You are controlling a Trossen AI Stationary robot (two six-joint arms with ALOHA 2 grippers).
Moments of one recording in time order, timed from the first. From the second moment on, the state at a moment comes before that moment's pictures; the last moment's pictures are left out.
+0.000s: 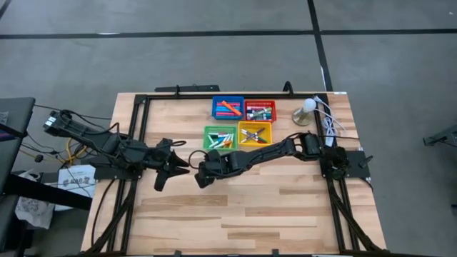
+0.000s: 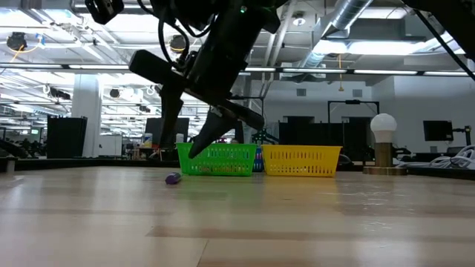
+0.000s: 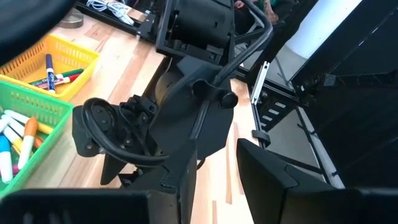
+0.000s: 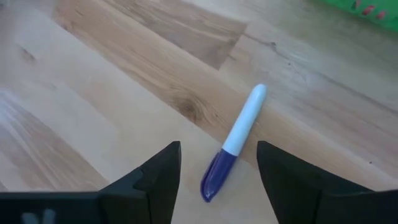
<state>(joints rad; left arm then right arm) -0.43 0.83 0.75 -0.27 -0.25 -0.51 0.16 2.31 1.87 -0.66 0.21 1.07</state>
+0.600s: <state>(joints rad) -0.43 0.83 0.75 -0.27 -0.26 -0.51 0.16 2.31 1.87 -0.65 0.24 1.07</state>
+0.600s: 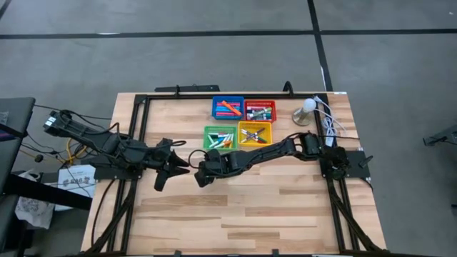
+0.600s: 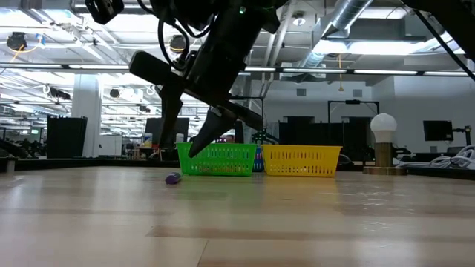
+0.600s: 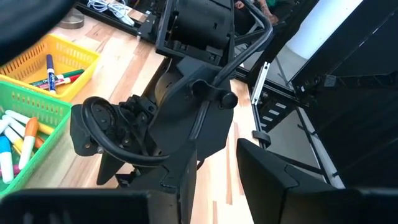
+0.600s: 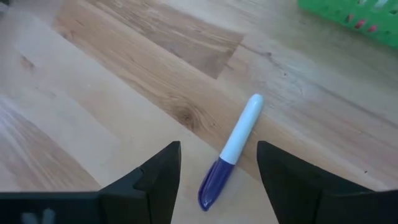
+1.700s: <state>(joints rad) -0.43 0.83 0.75 -0.27 -0.26 -0.50 0.15 2.41 1.87 -0.64 0.13 1.06</state>
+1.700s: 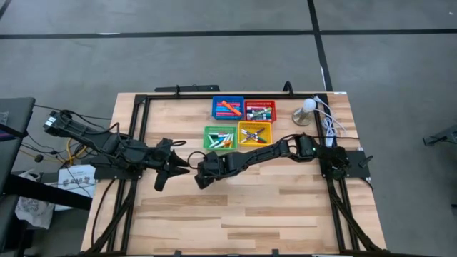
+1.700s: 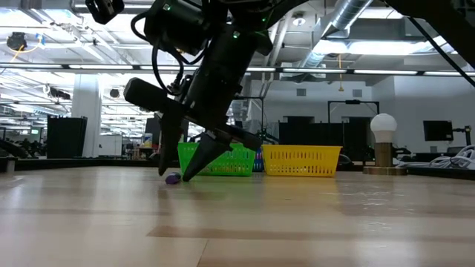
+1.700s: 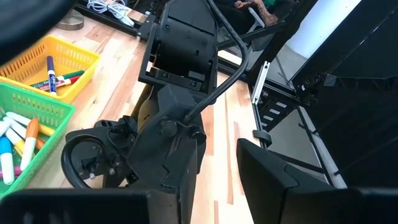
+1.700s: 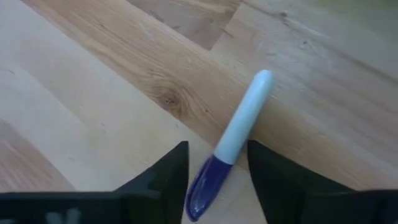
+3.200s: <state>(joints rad) -0.43 0.83 0.75 -0.28 -0.26 -0.50 0.16 2.24 1.87 -0.73 0.18 0.93</state>
